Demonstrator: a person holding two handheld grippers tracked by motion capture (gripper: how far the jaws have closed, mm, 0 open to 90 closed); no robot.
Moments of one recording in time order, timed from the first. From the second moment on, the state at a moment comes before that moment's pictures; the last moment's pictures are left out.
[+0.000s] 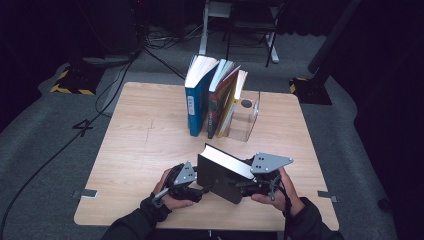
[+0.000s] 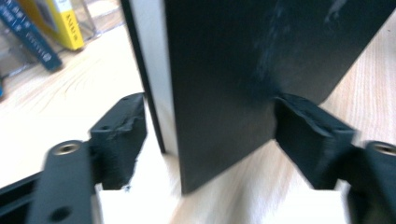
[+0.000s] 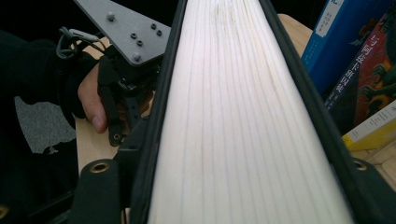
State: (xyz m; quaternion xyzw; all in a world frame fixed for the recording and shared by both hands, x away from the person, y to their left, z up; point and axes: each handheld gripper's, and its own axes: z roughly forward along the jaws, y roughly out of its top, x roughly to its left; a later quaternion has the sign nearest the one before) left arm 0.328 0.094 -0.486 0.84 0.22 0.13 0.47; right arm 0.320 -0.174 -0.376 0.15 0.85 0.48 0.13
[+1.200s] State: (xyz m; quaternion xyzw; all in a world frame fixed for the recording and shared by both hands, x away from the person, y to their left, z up) left arm 0.330 0.170 -0.505 0.87 0.30 0.12 0.36; right arm 0.338 -0.180 -0.371 0.17 0.85 0.48 0.11
